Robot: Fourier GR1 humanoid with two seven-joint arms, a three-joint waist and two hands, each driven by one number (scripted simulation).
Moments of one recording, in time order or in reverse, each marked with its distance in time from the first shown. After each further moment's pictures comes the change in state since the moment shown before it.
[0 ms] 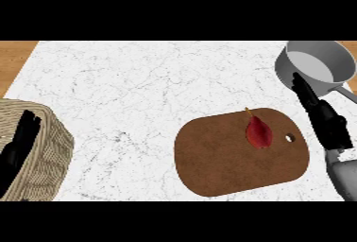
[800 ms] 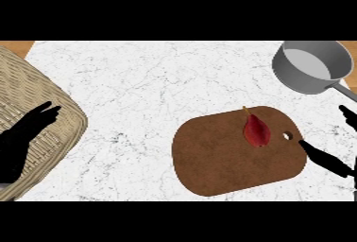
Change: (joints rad) left arm -0.040 0.099 -0.021 -0.080 -0.231 -0.046 0.246; right arm 0.310 -0.059 -0.055 -0.208 0.358 -0.501 0.183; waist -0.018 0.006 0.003
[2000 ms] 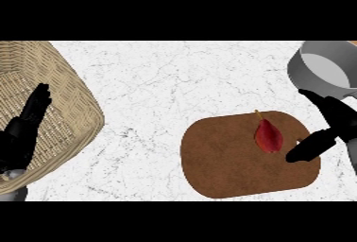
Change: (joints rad) left arm -0.093 -0.029 -0.020 0.038 -0.056 0.019 -0.090; right arm -0.411 -0.164 0.194 -0.091 -0.180 0.765 0.862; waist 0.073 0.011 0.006
